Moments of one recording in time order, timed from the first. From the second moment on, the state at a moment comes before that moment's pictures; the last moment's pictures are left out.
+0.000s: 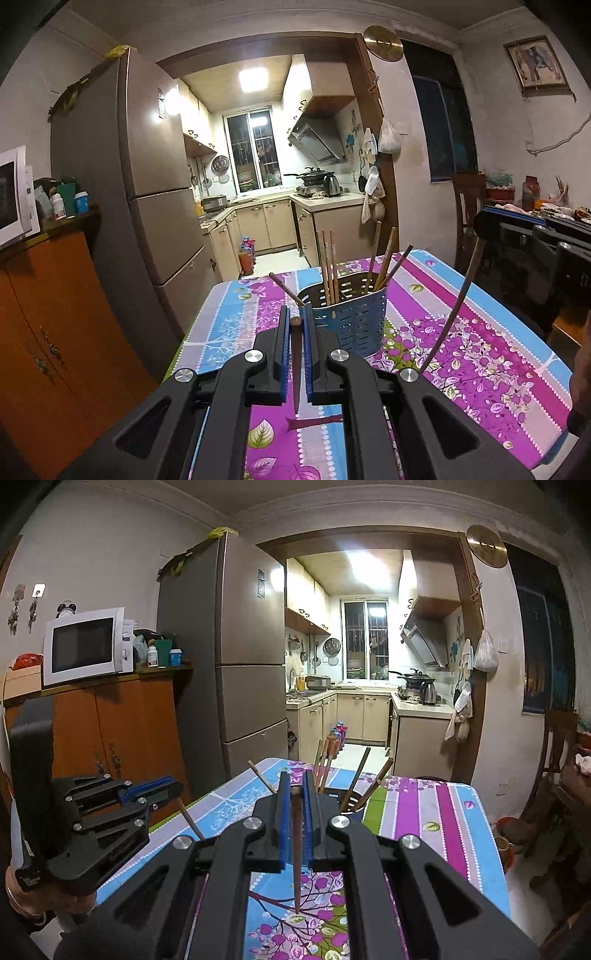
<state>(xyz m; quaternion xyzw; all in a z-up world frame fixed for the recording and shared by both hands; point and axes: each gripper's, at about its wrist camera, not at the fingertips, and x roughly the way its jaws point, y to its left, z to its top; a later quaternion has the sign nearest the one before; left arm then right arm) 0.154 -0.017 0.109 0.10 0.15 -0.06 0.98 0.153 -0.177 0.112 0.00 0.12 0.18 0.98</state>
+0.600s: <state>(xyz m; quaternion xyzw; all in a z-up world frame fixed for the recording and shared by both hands) 0.207 -0.027 0.215 0.06 0.07 -0.09 0.99 0.212 -0.180 0.200 -0.01 0.04 0.16 0.99</state>
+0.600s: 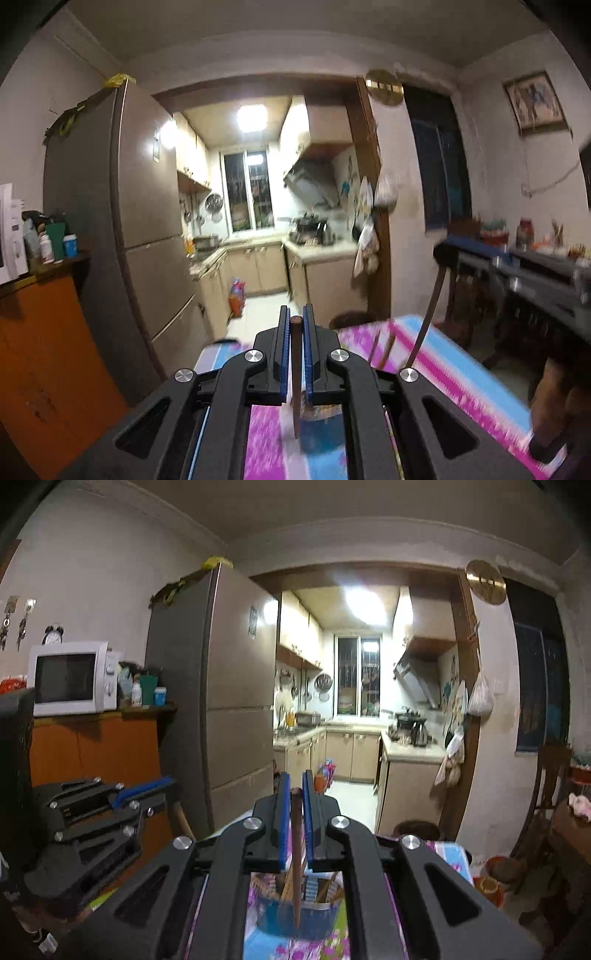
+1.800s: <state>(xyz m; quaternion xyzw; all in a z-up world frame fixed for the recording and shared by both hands) 0.292 0.044 0.177 -0.03 0.06 -0.04 1.00 0.280 -0.247 0.125 0.08 0.06 0.09 0.99</state>
